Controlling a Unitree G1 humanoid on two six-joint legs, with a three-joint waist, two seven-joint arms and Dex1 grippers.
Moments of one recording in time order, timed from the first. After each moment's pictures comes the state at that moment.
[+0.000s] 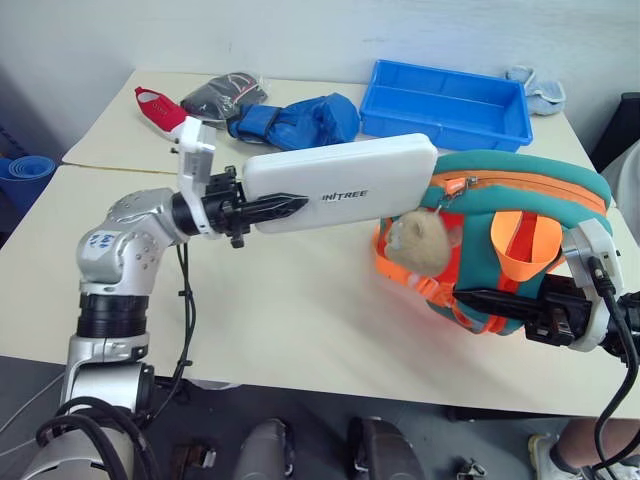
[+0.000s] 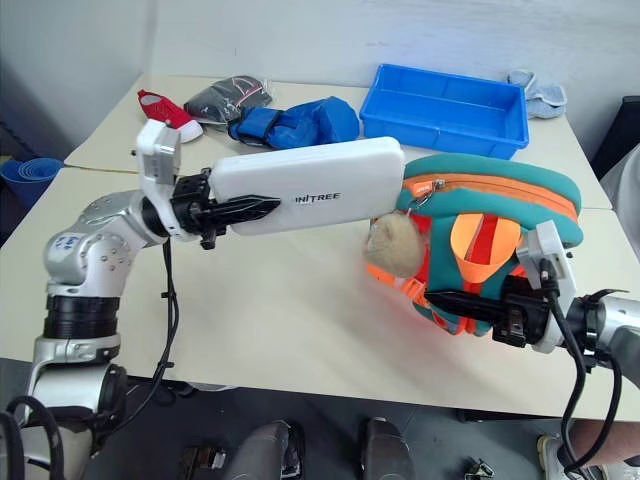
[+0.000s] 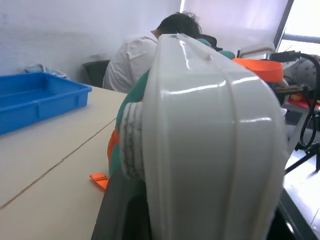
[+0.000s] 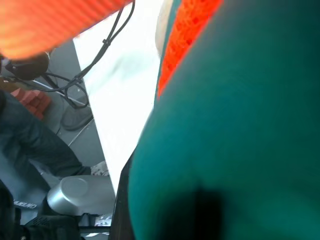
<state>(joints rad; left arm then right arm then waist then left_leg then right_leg) -0.80 0.52 0.08 0.14 -0.63 0.54 -1.15 0.00 -0.99 -0.47 -0.46 1.15 0.86 0.93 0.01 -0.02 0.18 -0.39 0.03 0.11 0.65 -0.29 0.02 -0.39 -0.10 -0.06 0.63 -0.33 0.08</state>
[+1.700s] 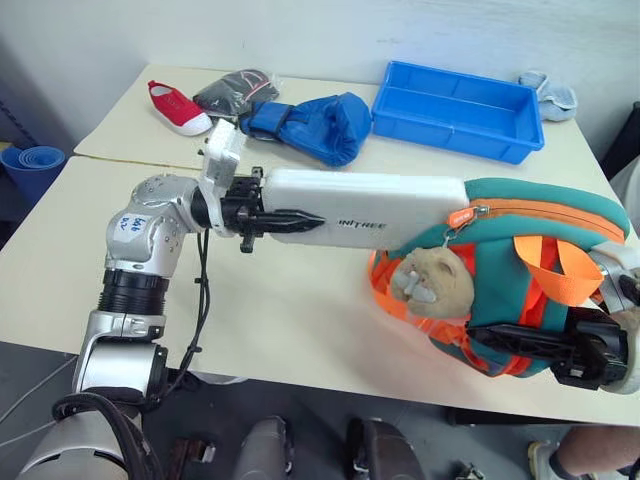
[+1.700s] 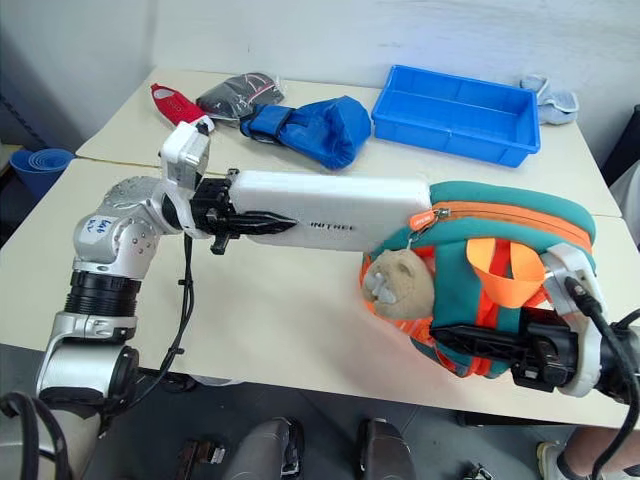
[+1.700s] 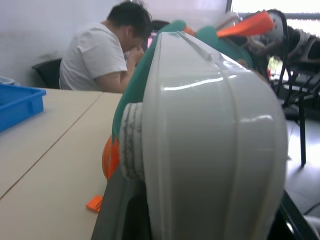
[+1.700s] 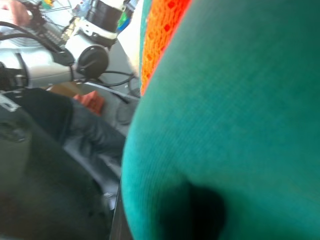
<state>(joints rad) -0.93 0.51 -0.08 0.33 -0.43 0.25 -1.40 0.20 -1.08 -0.67 -0.54 1.53 1.06 0.81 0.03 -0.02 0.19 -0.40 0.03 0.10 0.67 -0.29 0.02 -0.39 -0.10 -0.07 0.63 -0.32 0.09</state>
